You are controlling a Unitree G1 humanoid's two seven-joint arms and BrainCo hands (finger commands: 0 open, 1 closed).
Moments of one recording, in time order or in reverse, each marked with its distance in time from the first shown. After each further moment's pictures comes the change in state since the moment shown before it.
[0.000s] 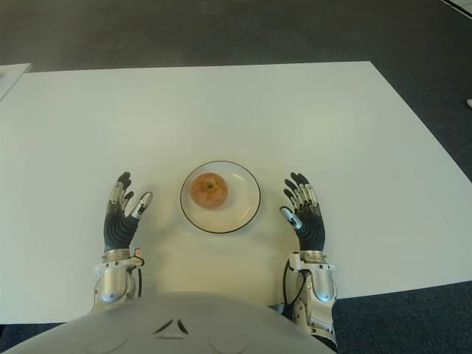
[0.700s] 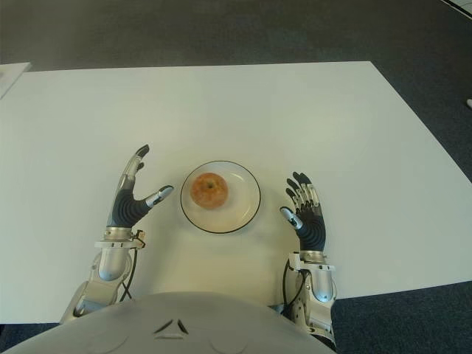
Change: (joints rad) left arm -0.128 0.161 -0.058 -0.080 0.095 0.033 -0.019; right arm -0.007 0.010 -0.005 0.015 -0.009 -0.032 -0.017
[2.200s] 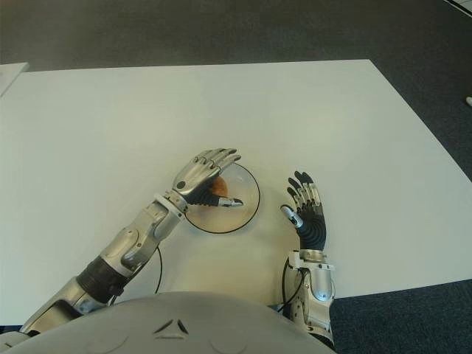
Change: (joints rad) left arm -0.501 0.154 -0.343 0.081 0.600 0.246 -0.228; right arm -0.003 0.013 -0.004 -0.001 -0.015 -0.002 -0.029
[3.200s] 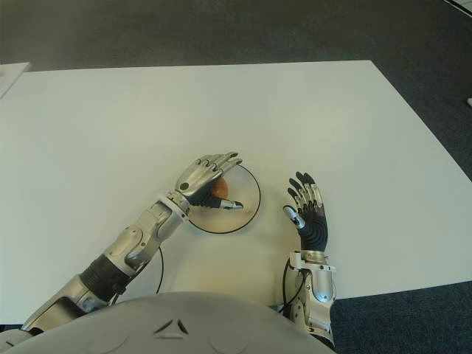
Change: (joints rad) left arm -0.039 -0.032 -0.074 0.116 0.055 0.002 0.012; right arm 0.003 0.002 -0.002 -0.002 0.019 0.001 0.005
